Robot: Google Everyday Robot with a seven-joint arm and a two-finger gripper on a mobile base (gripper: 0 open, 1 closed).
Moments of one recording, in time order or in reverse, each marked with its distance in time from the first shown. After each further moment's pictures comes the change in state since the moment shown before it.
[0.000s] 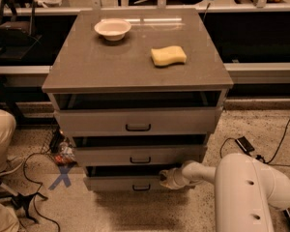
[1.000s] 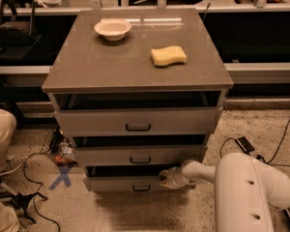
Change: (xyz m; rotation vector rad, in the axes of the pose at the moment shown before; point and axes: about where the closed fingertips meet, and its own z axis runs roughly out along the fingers) arm -0.001 0.000 -0.002 0.000 0.000 0.000
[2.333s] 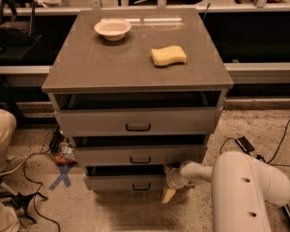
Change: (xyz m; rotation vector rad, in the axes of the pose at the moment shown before) arm 0.000 0.002 0.004 -0.001 0.014 0.002
